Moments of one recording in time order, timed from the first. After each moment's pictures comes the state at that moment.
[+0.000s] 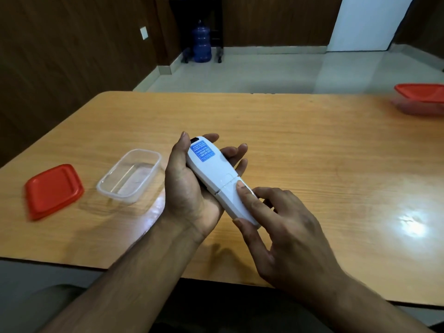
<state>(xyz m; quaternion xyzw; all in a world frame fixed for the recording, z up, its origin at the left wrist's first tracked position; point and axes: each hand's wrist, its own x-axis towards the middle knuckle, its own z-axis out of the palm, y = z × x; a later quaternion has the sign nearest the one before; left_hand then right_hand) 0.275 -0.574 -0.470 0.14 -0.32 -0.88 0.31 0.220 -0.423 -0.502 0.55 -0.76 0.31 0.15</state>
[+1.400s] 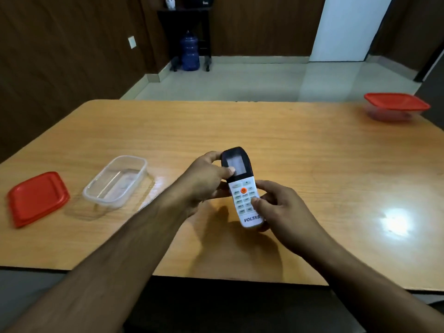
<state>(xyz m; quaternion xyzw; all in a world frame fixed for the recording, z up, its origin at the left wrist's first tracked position) 0.243 -0.578 -0.463 0.32 -0.65 -0.68 0.11 0.174 -0.418 -0.493 0.31 -0.77 0.49 -0.24</state>
